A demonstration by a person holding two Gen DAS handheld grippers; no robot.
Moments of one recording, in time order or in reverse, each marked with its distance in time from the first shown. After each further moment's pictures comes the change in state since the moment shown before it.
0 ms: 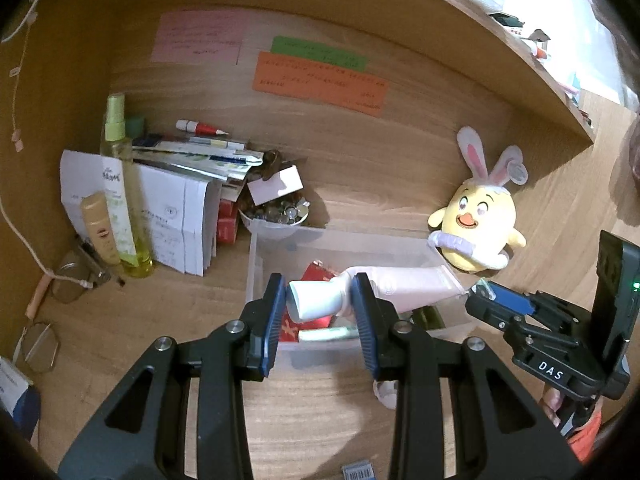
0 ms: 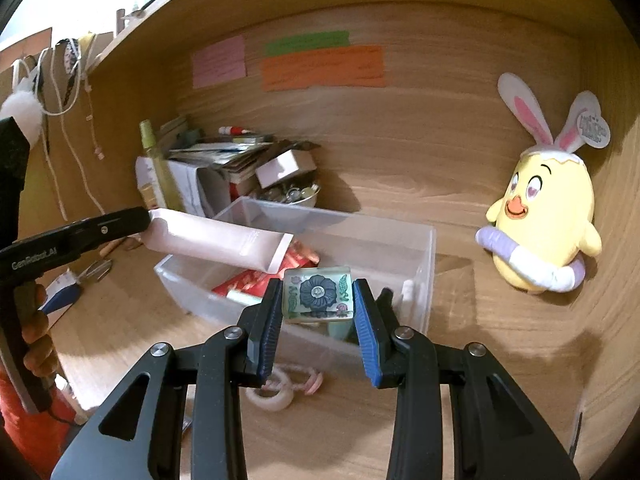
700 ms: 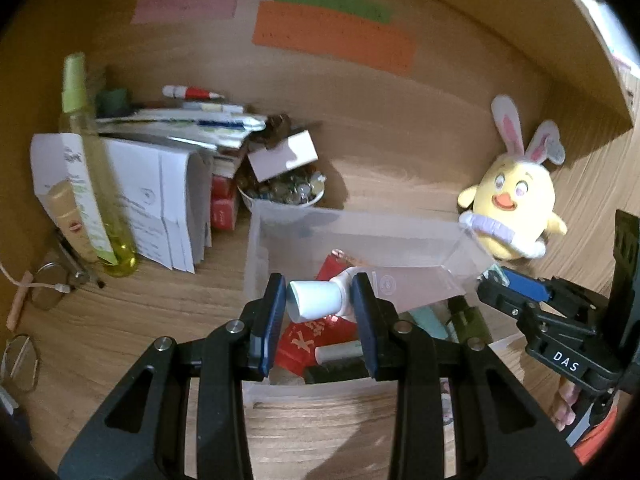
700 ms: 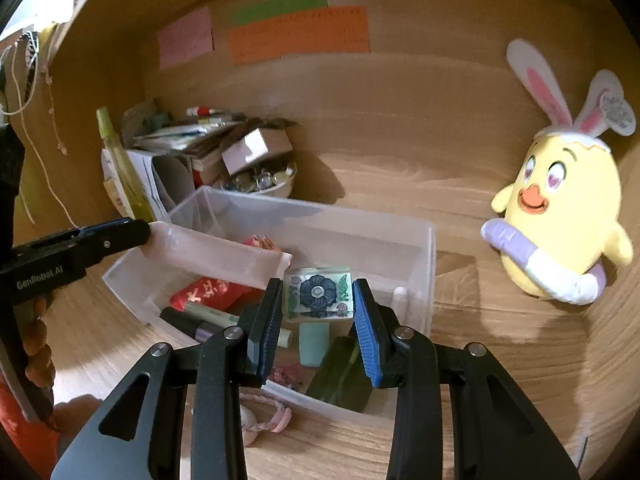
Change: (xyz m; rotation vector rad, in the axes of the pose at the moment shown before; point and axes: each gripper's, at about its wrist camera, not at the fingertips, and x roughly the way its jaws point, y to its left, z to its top) left arm 0.072 0.008 0.000 0.014 0.108 0.050; right arm 0.060 -0.017 0.005 0.016 0.098 -0.015
